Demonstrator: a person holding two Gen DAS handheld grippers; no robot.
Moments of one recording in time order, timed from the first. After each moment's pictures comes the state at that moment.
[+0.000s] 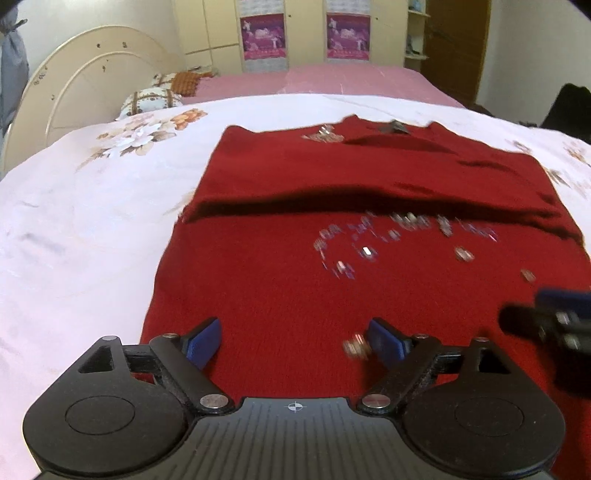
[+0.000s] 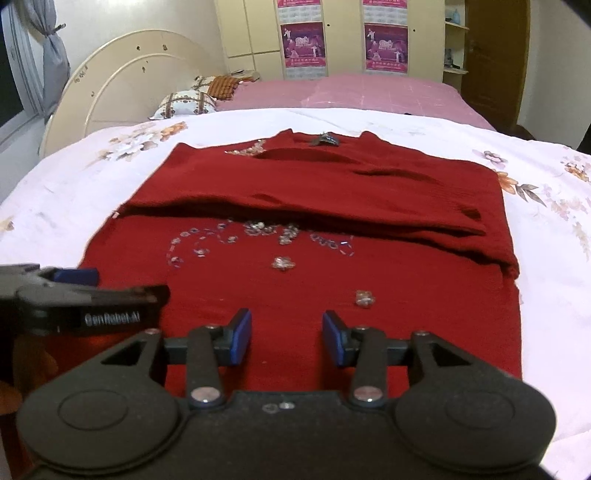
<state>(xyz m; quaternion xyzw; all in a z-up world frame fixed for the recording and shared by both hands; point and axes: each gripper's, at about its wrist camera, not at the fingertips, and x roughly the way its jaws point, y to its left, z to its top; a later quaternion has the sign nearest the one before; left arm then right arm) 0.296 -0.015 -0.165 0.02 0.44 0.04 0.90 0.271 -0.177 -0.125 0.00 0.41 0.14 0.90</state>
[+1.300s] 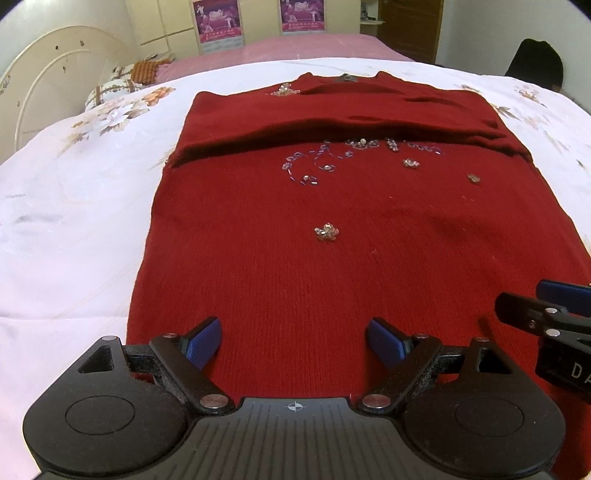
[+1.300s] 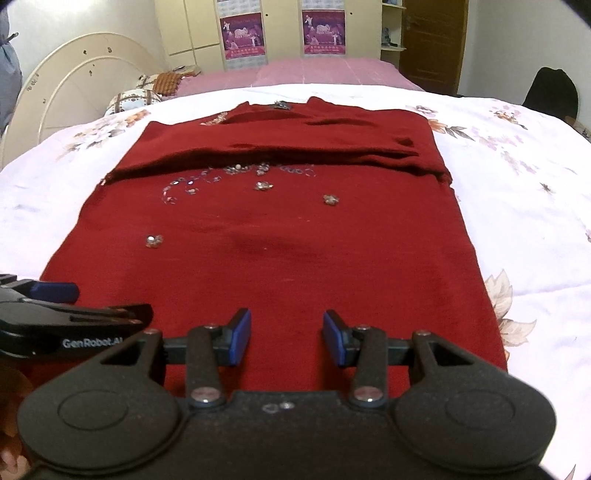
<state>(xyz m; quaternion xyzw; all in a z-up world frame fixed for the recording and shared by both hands) 0.238 -0.013 -0.165 0.06 0.48 -0.02 0.88 0.186 -0.162 -0.127 0.02 0.43 0.03 0.90</state>
